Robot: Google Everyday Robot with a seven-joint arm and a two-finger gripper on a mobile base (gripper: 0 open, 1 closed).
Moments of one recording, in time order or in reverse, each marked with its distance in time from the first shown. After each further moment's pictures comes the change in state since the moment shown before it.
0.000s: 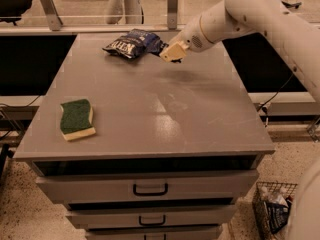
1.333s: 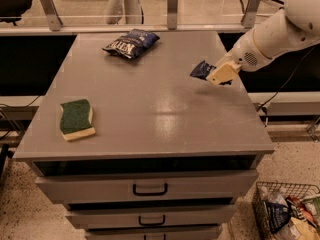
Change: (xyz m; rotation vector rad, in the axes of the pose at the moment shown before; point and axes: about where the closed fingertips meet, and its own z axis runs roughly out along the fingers) arm 0.107 0.027 -0.107 0.012 0.221 0.078
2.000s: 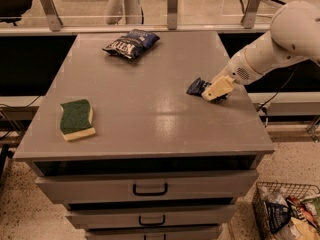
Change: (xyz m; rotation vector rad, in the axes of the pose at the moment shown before) arm 0.035 -0.008 0.046 -0.008 0.039 0.058
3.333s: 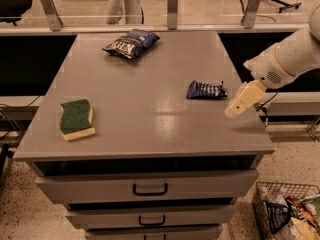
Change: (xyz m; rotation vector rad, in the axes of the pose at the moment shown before) arm 0.030 0.025 -0.067 0.003 0.037 -0.110
